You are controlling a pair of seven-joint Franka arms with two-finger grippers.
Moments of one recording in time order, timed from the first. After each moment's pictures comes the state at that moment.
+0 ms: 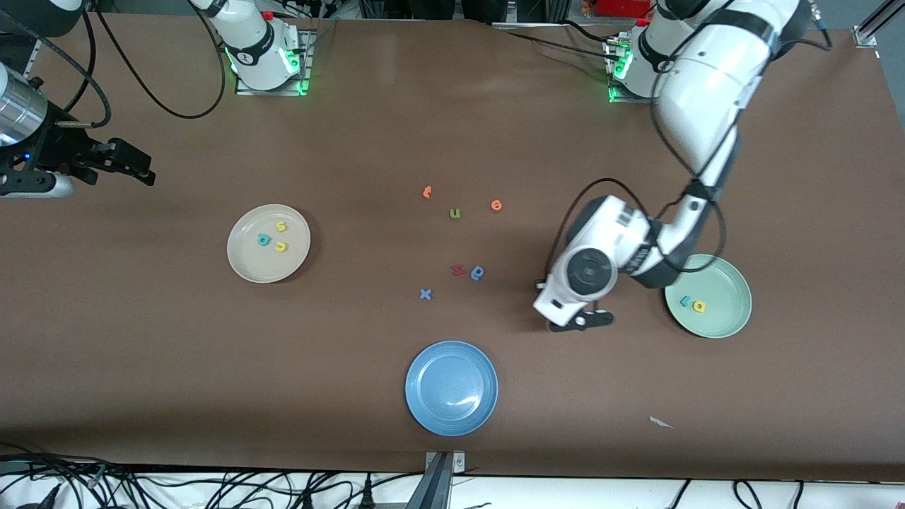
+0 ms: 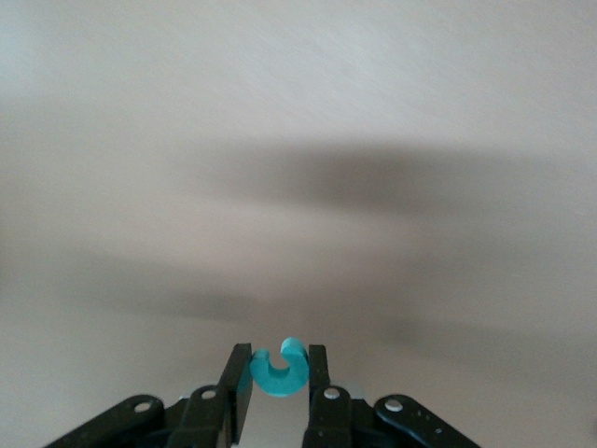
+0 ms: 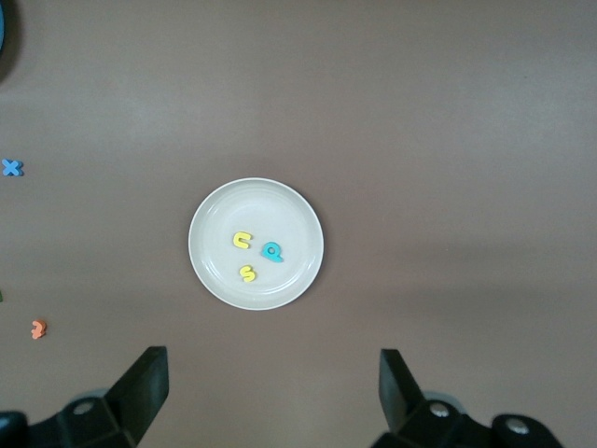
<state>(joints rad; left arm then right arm) -0.12 0.81 -0.33 -1.35 0.26 1.87 -0.59 -0.01 -0.02 0.04 -1.72 0.02 1.68 0.04</state>
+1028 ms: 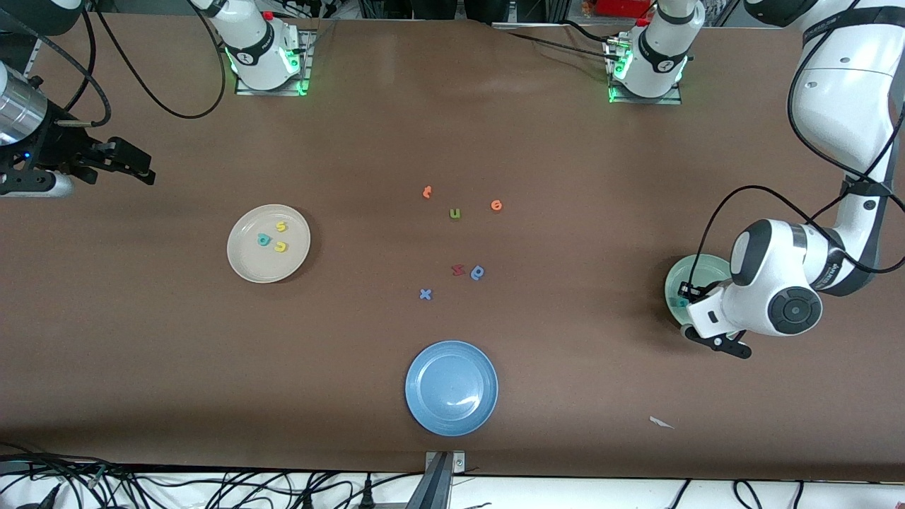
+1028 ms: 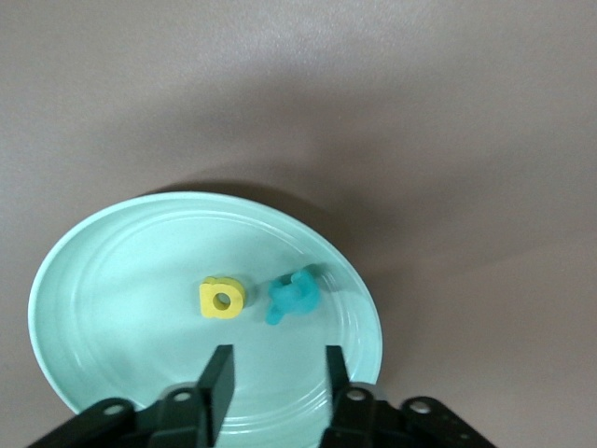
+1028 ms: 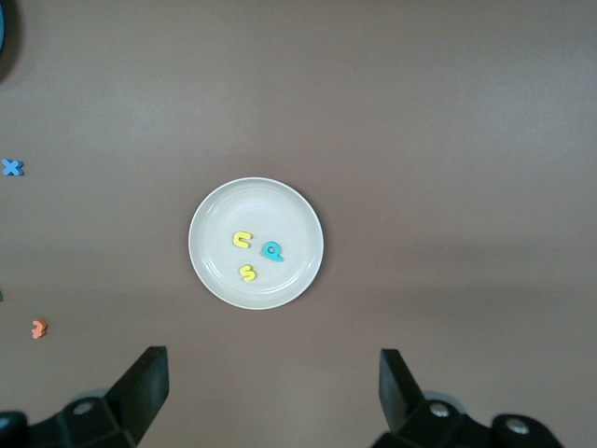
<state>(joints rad) 0.24 0.76 -0.33 -1.45 0.34 1.86 0.16 -0.01 -0.02 0.04 -1.72 0.02 1.67 0.04</state>
